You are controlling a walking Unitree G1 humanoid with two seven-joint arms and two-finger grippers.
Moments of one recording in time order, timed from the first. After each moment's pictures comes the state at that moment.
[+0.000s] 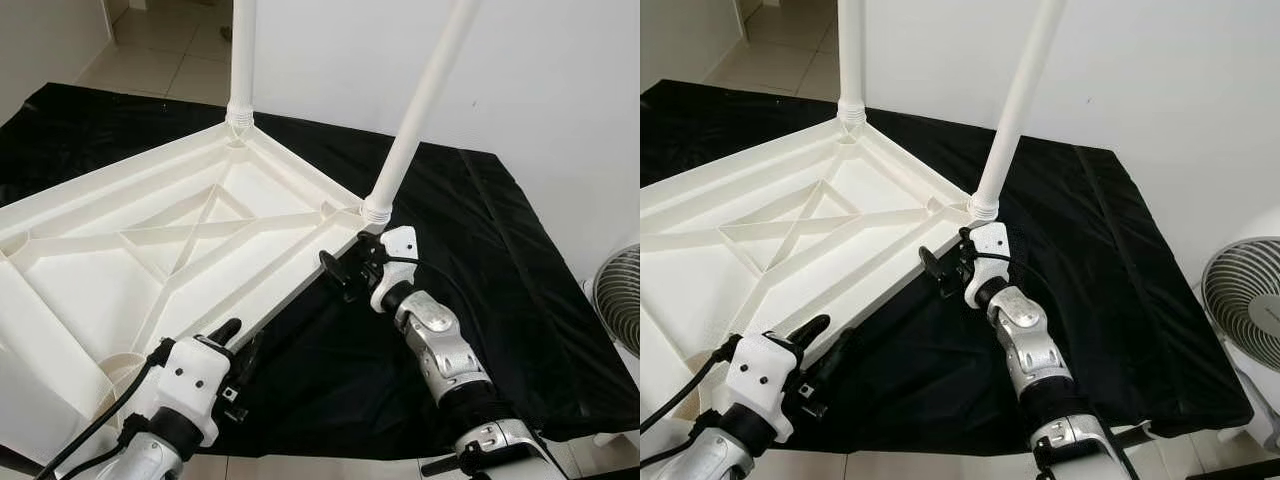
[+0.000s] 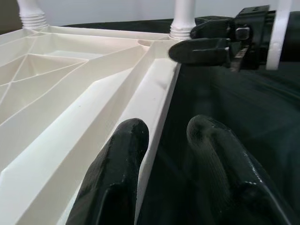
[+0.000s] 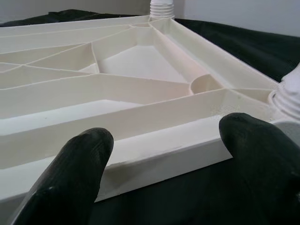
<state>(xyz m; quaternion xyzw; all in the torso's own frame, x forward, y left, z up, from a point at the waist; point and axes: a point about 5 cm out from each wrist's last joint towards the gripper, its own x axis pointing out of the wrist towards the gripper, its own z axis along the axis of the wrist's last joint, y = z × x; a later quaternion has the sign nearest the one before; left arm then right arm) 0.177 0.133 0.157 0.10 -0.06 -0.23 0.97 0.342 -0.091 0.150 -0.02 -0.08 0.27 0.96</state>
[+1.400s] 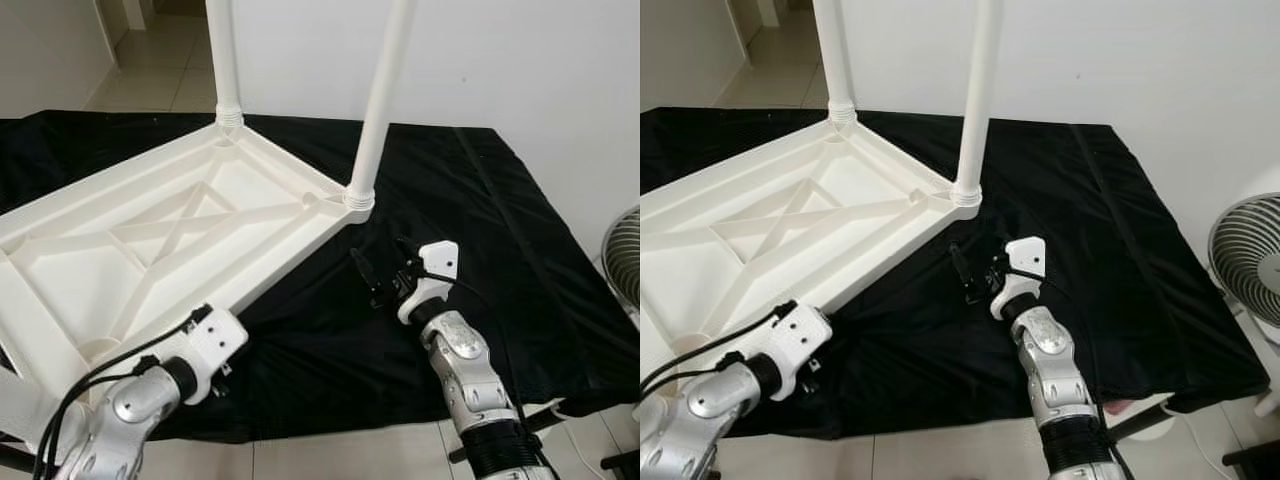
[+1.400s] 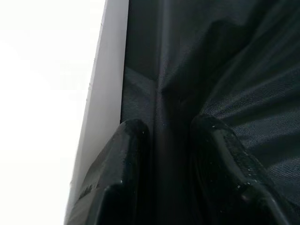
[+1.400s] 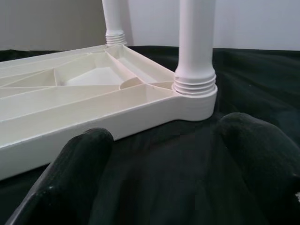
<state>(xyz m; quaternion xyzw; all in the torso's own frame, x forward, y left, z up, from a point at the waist) 0.249 0.162 0.126 0.26 0.07 -0.30 0.91 0.315 -0.132 0.154 -0.02 -0.11 0.19 0.98</state>
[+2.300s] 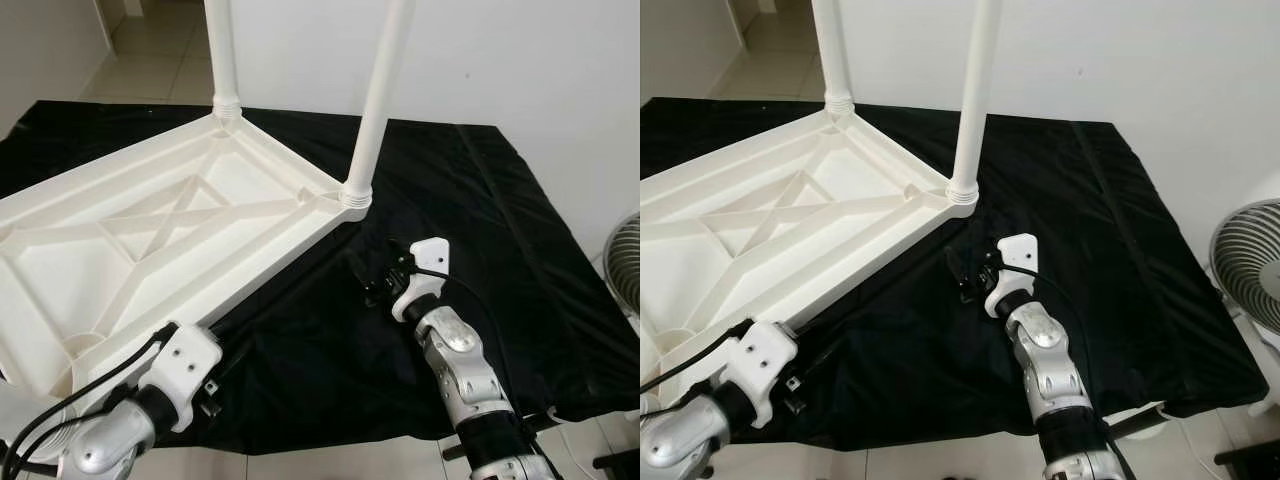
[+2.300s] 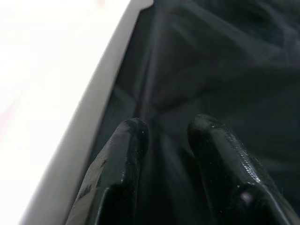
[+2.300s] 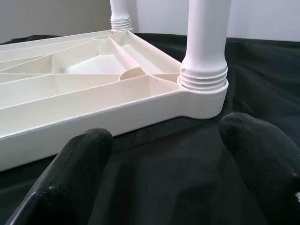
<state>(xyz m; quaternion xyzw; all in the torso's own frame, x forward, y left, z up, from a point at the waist) 0.190 0.166 0.140 0.16 0.00 -0.30 0.94 0.327 -0.124 0.156 -0.03 -0.10 0.22 0.97</state>
